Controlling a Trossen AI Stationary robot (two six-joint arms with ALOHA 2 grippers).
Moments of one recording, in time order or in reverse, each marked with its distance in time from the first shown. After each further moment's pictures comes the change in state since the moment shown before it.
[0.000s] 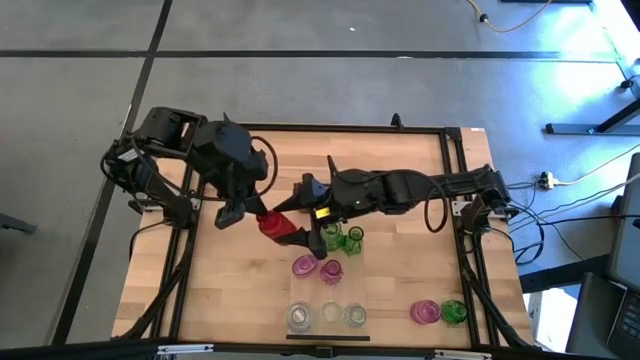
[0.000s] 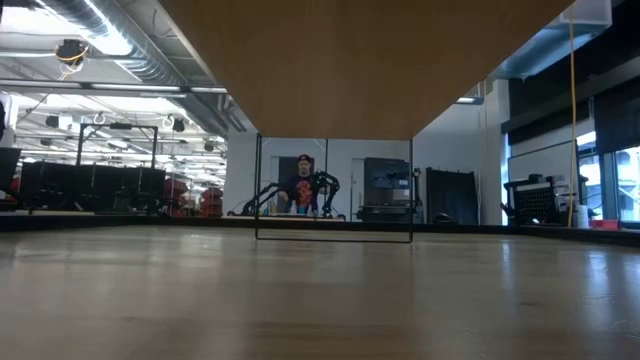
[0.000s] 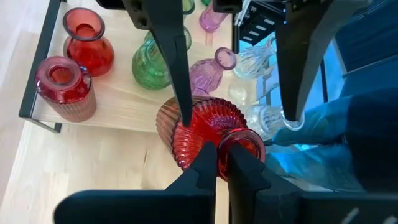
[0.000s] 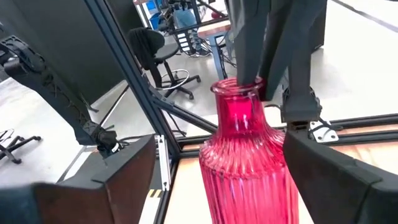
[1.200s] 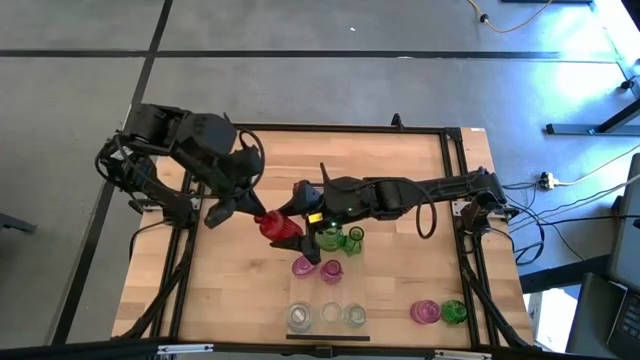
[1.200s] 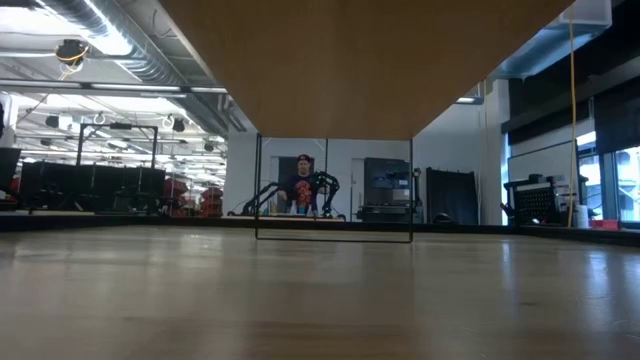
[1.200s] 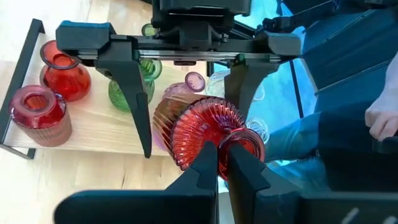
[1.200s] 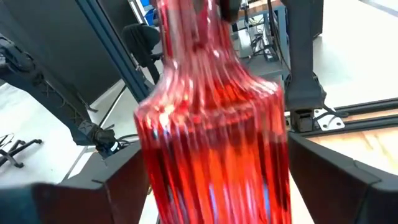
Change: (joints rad) left arm -0.024 -0.013 0.037 0.073 0.021 -0.046; right arm 0.000 0.025 -0.006 0.041 0.029 0.045
